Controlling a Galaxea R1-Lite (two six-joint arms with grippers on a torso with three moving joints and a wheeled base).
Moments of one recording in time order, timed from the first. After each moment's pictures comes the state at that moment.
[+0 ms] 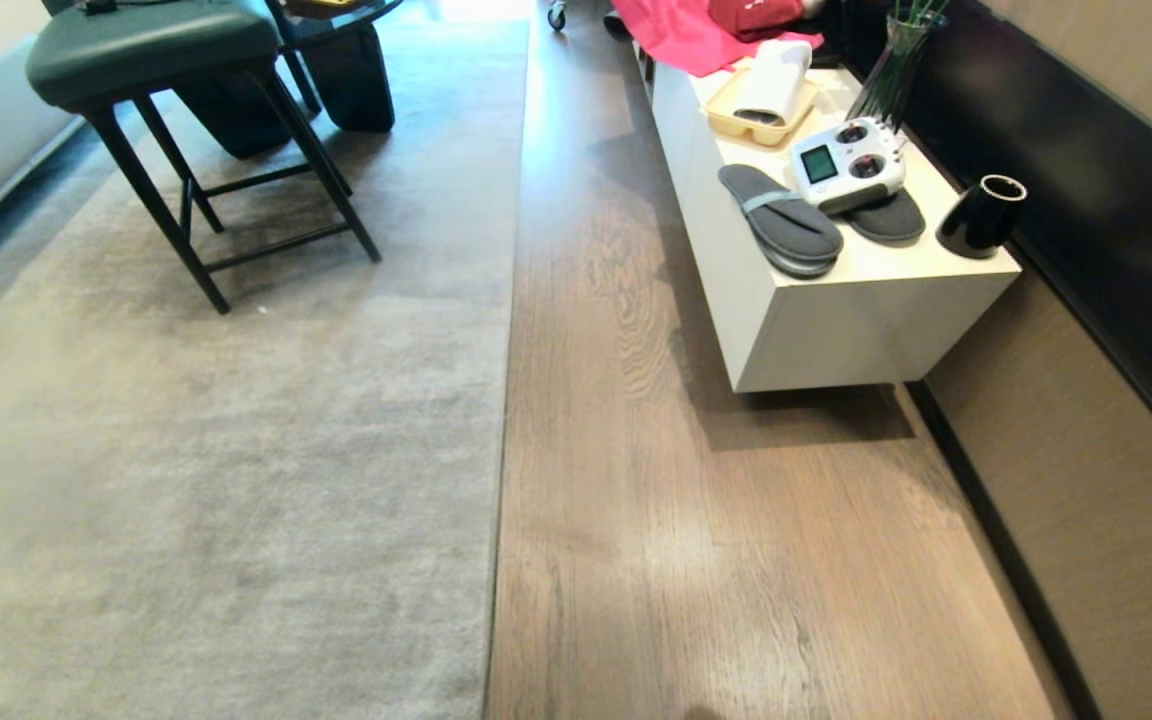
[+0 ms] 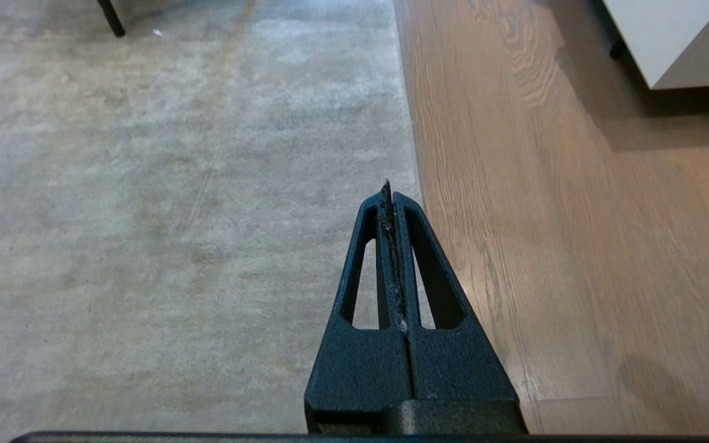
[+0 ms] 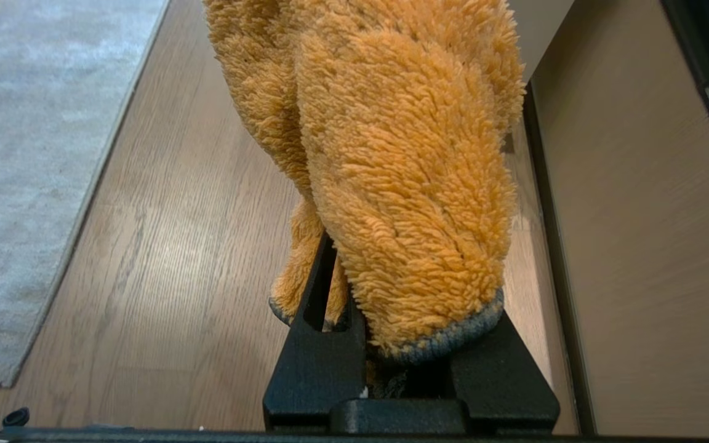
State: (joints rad) left arm -0.01 0.00 0.00 0.00 -0.01 0.00; right arm 0.00 0.00 0.00 0.01 0.06 -0.10
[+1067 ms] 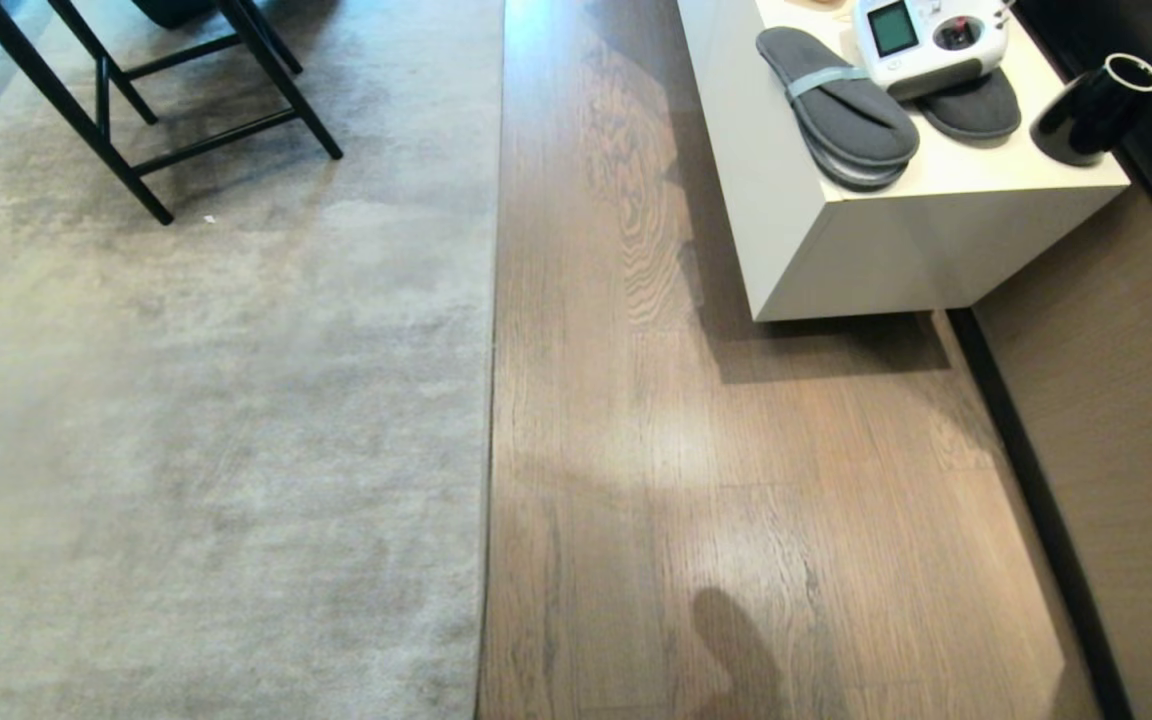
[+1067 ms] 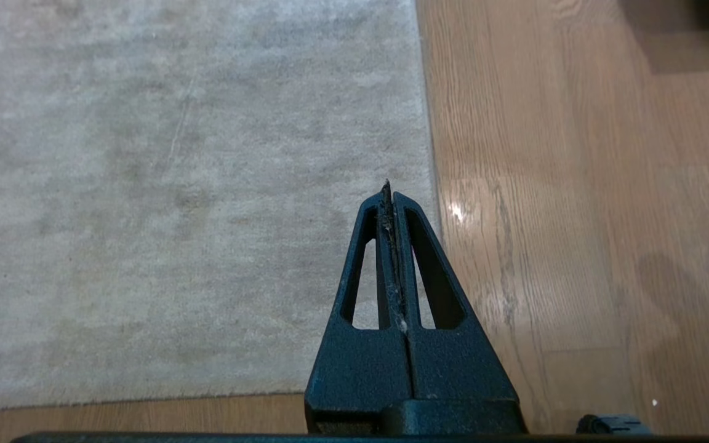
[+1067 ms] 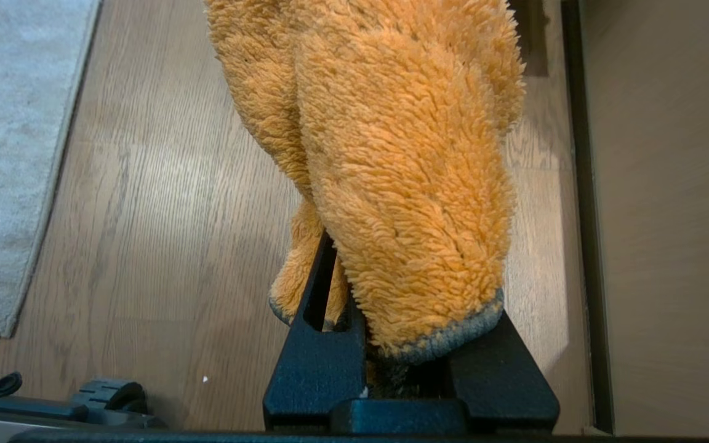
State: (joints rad) left arm -0.01 0.00 0.00 0.00 0.00 0.00; right arm 0.00 0.00 0.00 0.01 0.06 -0.10
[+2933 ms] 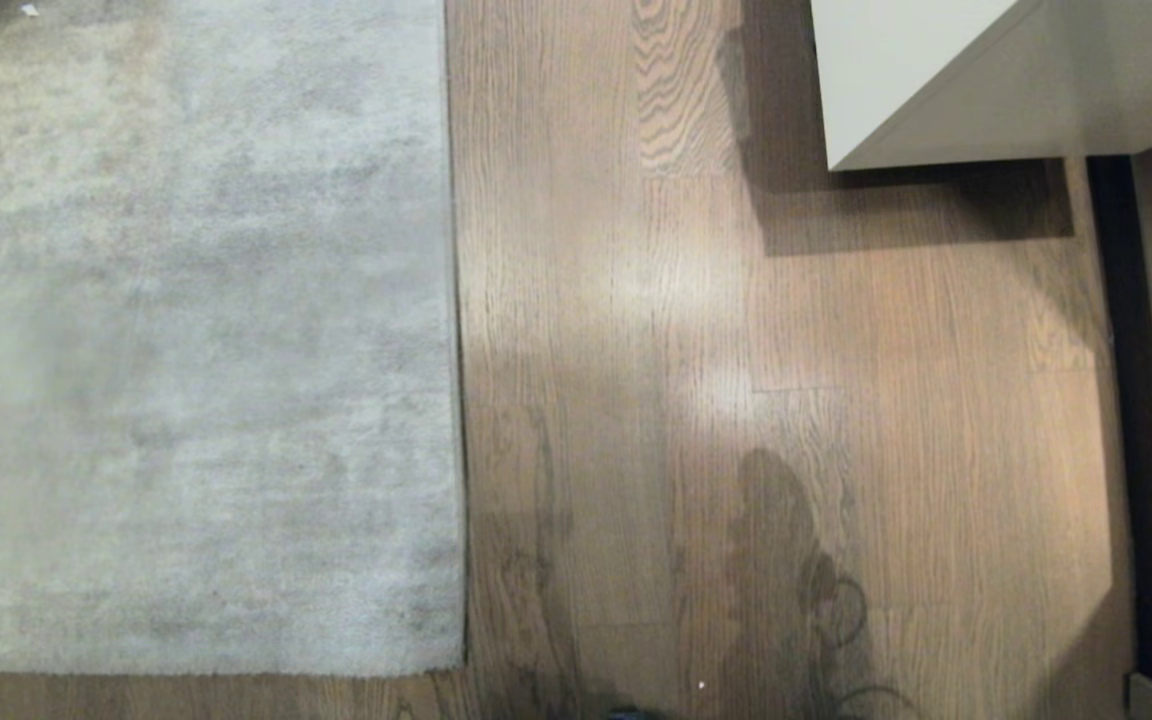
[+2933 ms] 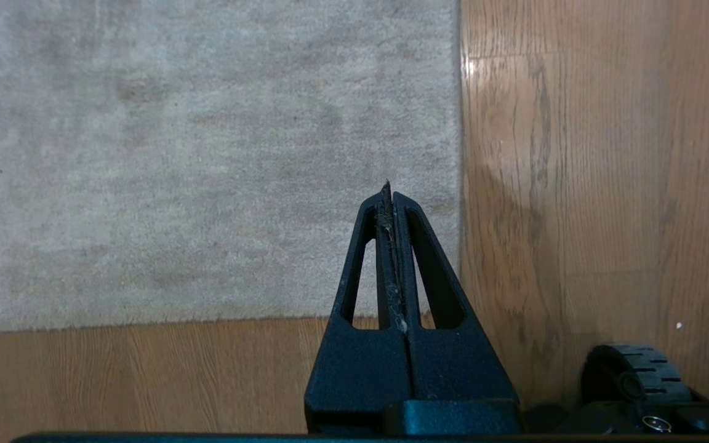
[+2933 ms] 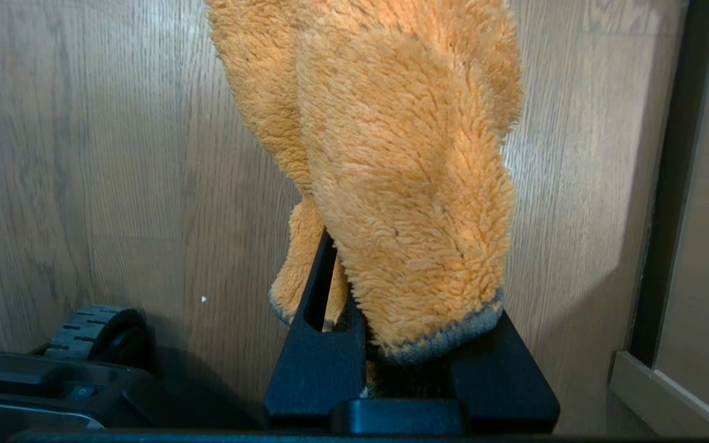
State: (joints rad) left arm -0.01 0.00 0.00 0.00 0.00 0.00; right arm 0.00 0.00 0.00 0.01 0.06 -0.09
